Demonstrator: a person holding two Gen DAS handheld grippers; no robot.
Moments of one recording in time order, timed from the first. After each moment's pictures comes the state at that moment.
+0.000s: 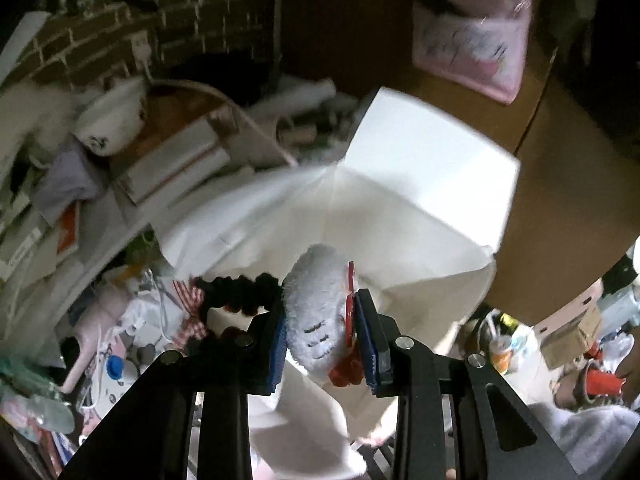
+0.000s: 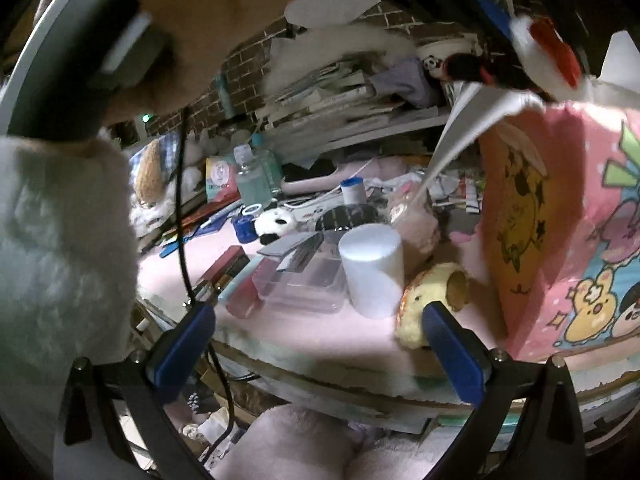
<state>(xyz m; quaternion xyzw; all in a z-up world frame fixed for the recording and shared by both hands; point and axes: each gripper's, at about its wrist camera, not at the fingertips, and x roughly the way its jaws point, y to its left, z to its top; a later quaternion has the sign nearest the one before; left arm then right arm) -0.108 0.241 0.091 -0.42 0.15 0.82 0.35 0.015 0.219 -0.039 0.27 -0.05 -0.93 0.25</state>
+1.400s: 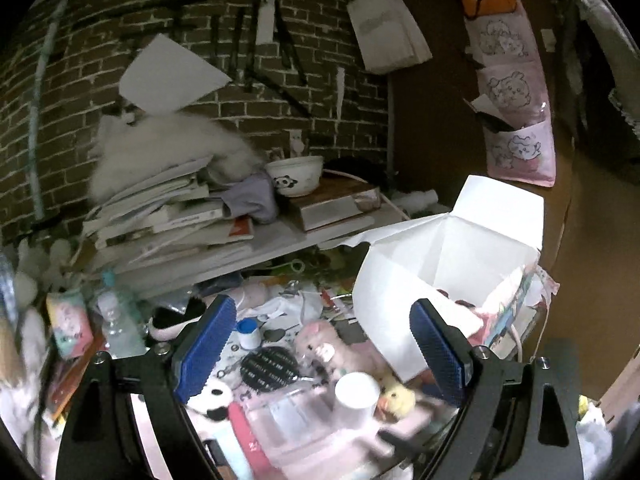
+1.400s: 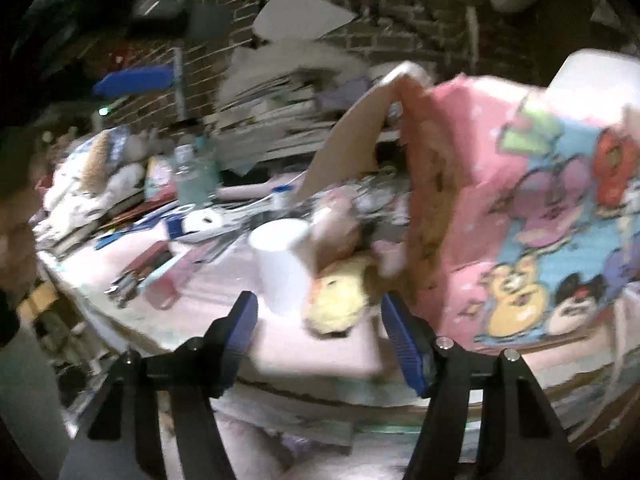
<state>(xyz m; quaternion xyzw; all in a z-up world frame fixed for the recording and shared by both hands) 0.000 0.067 0.060 -0.16 0.04 0.96 0.22 0.022 0.235 -0.051 0.21 0.01 -0.97 0.12</state>
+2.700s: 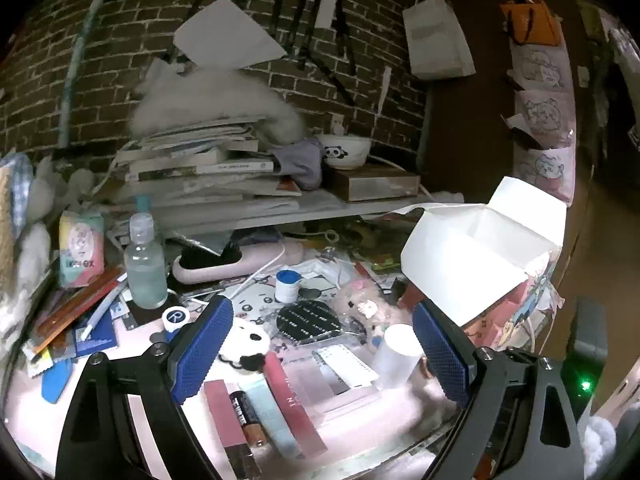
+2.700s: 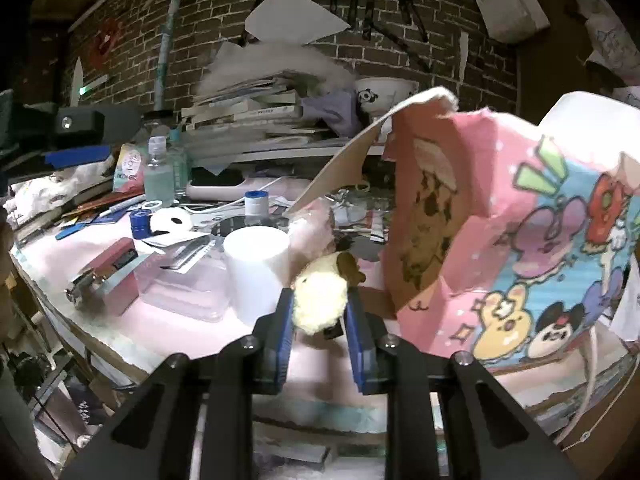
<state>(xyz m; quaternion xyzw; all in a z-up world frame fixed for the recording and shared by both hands) -0.005 0.010 0.015 -0.19 -0.04 0.96 0.19 0.011 0.217 -0.052 0.20 0.06 -0.98 0.07</state>
